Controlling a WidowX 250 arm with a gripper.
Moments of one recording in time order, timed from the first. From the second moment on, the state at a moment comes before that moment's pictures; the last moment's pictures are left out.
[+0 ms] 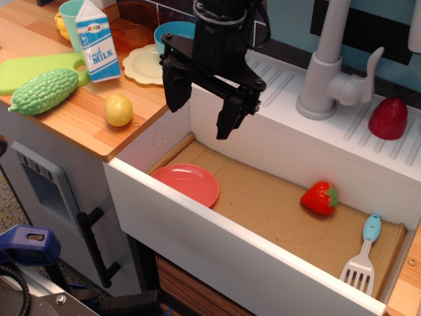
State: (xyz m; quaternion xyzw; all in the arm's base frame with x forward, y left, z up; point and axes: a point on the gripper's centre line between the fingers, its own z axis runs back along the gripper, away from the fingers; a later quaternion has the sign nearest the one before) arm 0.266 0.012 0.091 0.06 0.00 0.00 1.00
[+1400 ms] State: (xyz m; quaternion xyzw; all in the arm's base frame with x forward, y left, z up) arm 0.281 0.126 0.062 0.09 0.00 0.00 1.00
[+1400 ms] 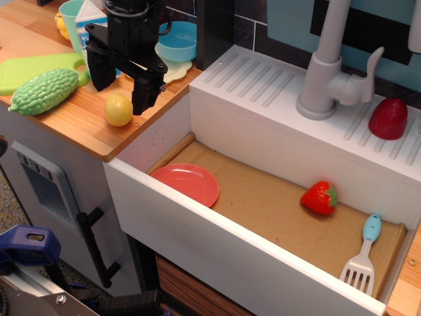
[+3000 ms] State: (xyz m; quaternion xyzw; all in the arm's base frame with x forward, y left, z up) arm 0.294 0.126 0.015 0.07 0.00 0.07 1.00
